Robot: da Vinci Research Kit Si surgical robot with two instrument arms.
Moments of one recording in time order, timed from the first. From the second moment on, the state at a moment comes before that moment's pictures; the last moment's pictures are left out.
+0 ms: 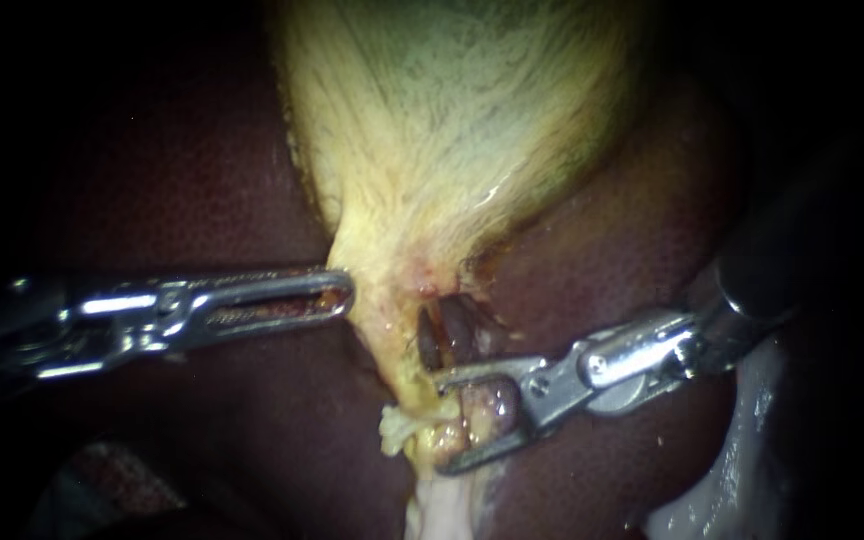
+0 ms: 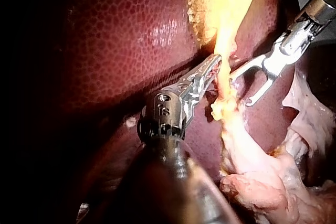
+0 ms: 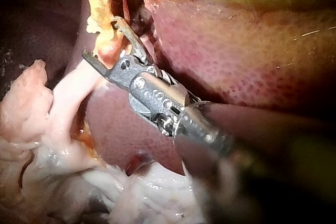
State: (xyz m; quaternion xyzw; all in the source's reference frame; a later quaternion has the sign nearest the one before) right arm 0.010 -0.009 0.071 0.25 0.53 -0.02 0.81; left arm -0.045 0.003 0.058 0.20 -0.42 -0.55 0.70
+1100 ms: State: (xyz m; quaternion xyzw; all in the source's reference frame) right arm 0.002 -0.004 0.064 0.17 0.54 -0.07 0.82; left arm -0.048 0.002 0.063 0.20 -0.42 -0.54 0.70
